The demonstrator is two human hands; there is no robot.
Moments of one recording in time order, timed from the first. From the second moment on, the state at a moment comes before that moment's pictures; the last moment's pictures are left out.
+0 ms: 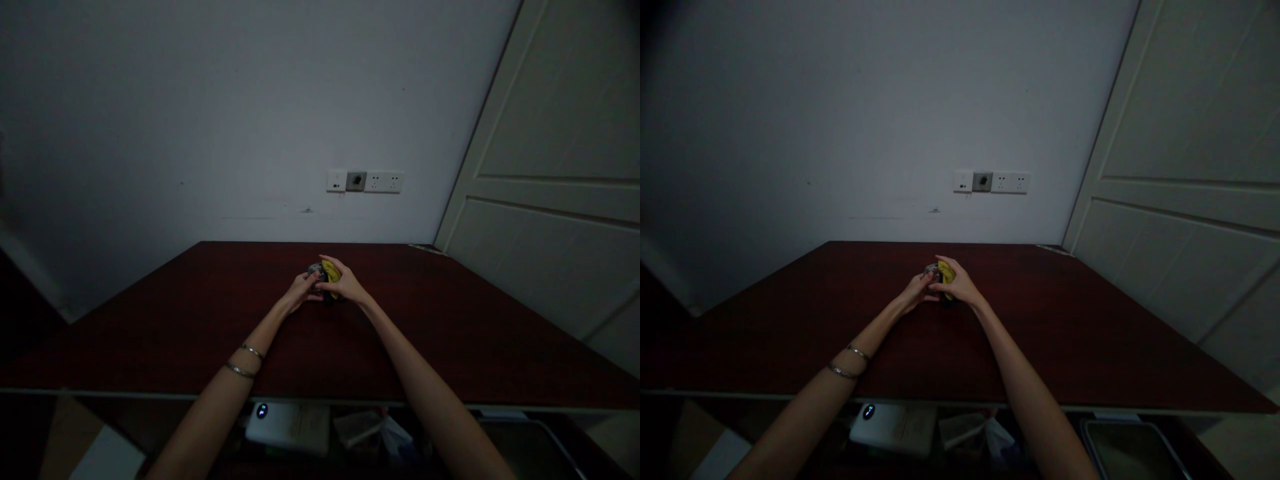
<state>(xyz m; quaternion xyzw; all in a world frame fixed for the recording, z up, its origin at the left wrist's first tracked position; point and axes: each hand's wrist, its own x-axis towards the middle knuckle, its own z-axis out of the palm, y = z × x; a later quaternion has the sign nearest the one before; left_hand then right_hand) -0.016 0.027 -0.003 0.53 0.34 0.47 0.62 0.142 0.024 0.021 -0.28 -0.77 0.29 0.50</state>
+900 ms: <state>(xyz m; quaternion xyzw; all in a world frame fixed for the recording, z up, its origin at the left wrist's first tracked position) -0.007 0.025 0.003 0.60 0.31 0.55 0.50 0.137 0.050 0.002 -0.43 -0.61 0.31 0.59</state>
